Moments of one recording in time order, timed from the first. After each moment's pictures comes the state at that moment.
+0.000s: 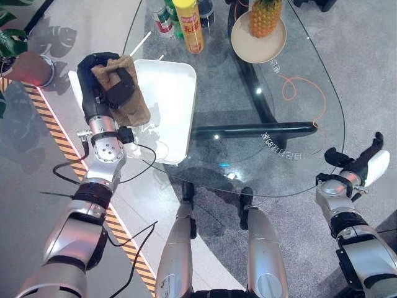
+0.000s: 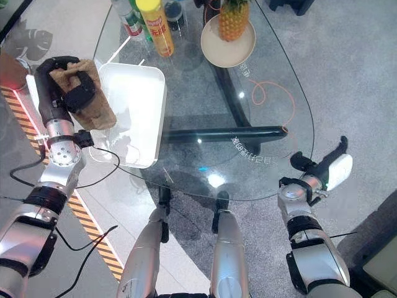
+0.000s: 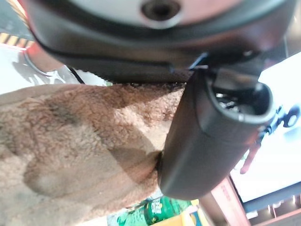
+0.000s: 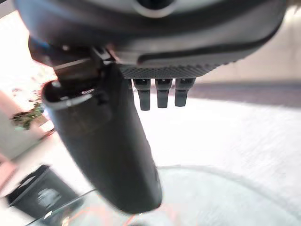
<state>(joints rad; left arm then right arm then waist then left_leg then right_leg) -0.85 0.62 -0.32 0.79 -0.36 -0.40 0.51 -0.66 -0.56 0.17 1.08 0.31 -0.16 -0.88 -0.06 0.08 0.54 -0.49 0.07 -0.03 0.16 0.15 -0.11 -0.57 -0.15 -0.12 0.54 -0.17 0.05</state>
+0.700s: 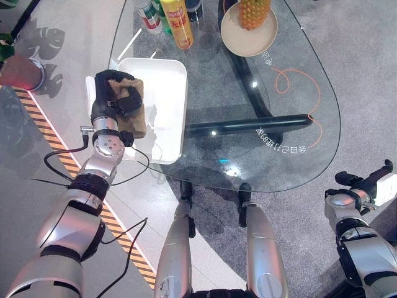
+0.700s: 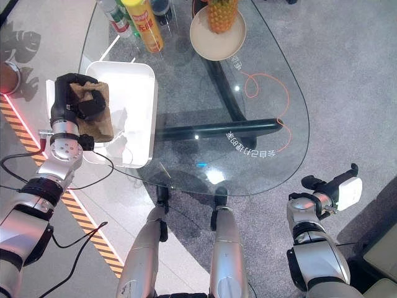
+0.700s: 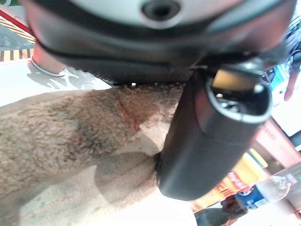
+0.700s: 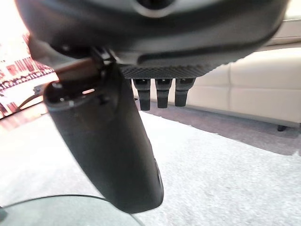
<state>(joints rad) -0.94 0.64 -0.46 0.94 -0.33 -0.25 0.44 -0.66 -0.57 0.16 1.29 0.31 -0.15 -0.81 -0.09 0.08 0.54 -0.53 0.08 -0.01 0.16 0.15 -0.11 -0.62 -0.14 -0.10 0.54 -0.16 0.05</state>
